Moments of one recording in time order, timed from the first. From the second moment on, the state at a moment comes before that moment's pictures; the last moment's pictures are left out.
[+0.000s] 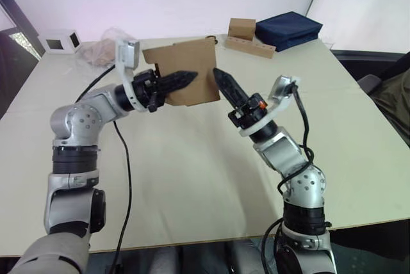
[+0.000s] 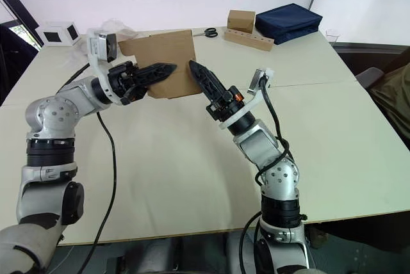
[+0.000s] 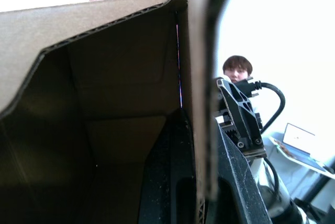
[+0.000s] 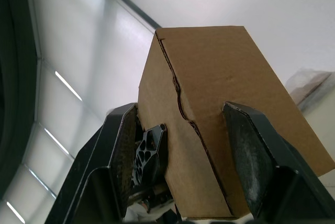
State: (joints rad) left arm -0.84 0.50 0.18 0.14 -0.90 0.89 -1.07; right arm -0.45 -0.03 -0.10 -0.32 1.22 0.64 0.26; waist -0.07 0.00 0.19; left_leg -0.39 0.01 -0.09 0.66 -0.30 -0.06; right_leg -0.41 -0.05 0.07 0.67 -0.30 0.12
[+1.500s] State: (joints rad) left arm -0.87 0.70 -0.10 -0.06 -0.69 0.92 -1.09; right arm -0.29 -0.54 -0.18 -0.47 1.16 0.80 0.37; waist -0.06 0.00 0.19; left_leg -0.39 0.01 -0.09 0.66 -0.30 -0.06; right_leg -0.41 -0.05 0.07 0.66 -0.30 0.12
